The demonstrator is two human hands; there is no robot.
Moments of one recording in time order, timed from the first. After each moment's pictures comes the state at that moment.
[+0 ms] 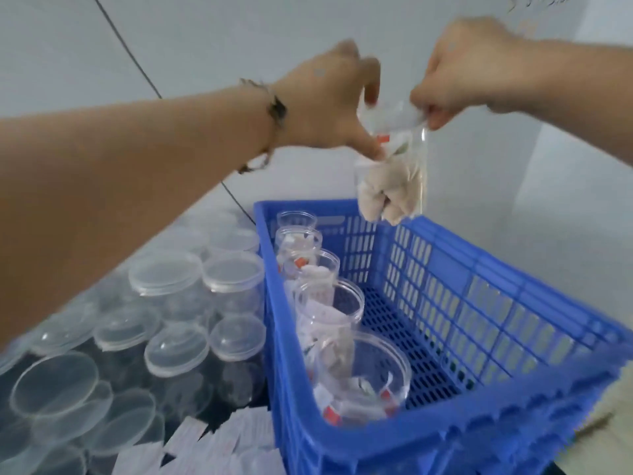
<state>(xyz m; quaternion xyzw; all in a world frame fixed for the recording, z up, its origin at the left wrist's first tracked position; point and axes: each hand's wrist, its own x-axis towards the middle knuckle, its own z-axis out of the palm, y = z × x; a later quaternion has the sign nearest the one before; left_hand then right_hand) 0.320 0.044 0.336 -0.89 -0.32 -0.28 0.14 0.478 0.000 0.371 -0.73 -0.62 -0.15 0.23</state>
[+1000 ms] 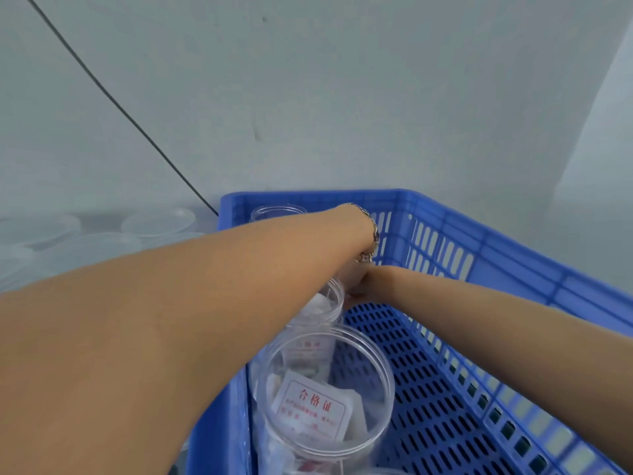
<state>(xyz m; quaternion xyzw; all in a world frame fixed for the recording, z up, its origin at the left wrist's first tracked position) 0.431 0.164 0.202 -0.84 -0.38 0.33 0.19 0.495 0.211 0.096 -0.68 -0.64 0.35 0.07</state>
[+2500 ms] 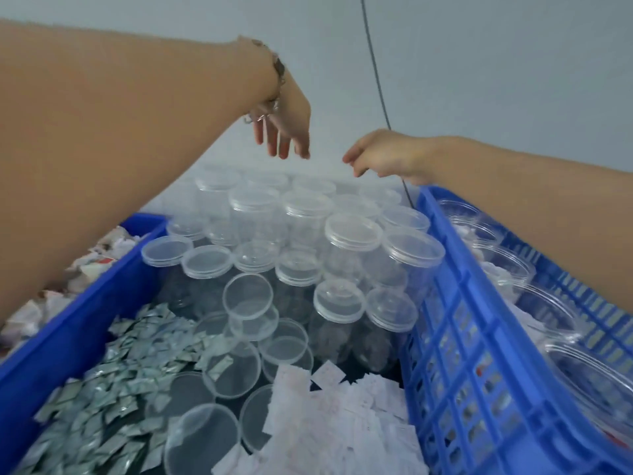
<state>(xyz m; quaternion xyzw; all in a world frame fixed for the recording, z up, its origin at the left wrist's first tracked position) 0.064 0.076 0.300 -0.68 -0.73 -0.02 -0.05 0.227 0.114 0.254 -0.51 -0.81 0.20 0.21</state>
